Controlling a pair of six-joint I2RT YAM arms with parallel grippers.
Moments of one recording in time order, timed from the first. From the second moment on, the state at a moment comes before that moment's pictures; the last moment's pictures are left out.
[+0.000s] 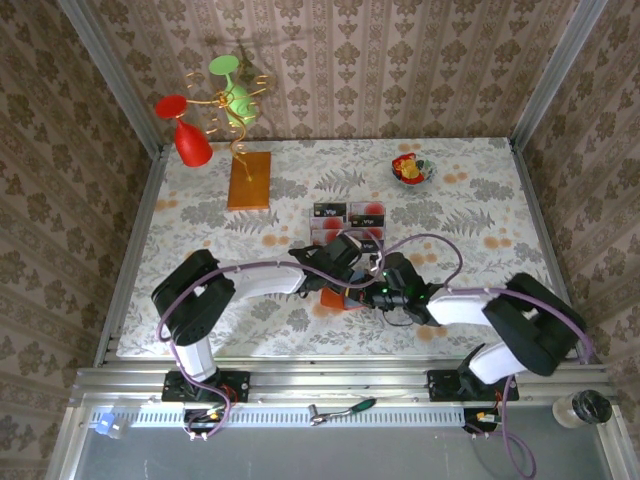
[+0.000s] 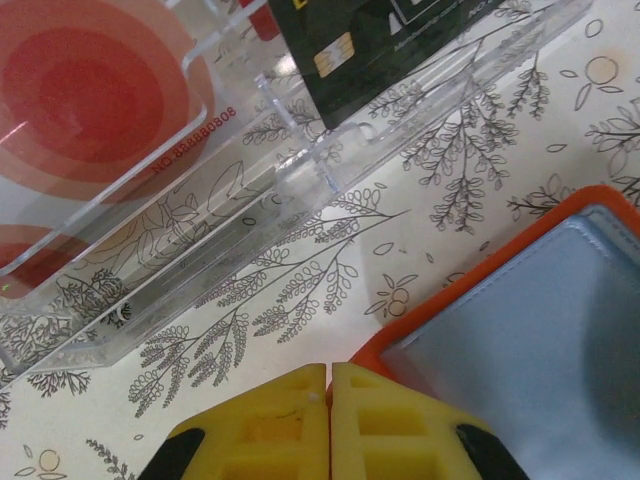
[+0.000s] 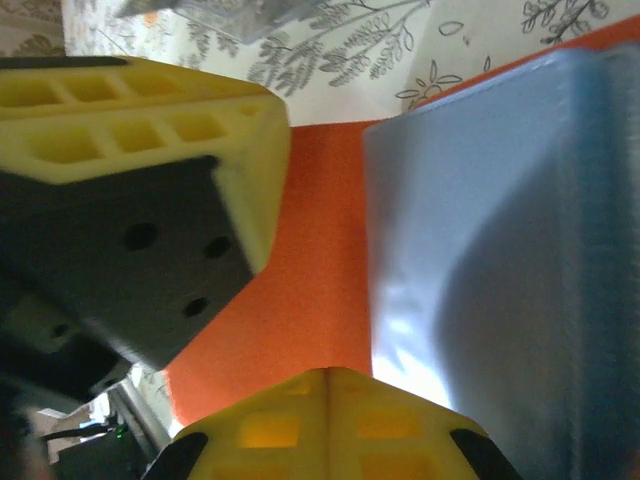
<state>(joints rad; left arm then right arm) -1.00 1.77 1.04 -0.29 -0.25 -0.22 0.68 1.51 0.43 0.40 -0.32 1.03</state>
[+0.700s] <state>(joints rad) -0.93 1.60 0.83 -0.23 -0.20 -0.40 0.71 1.65 0.42 0.61 -0.31 1.11</state>
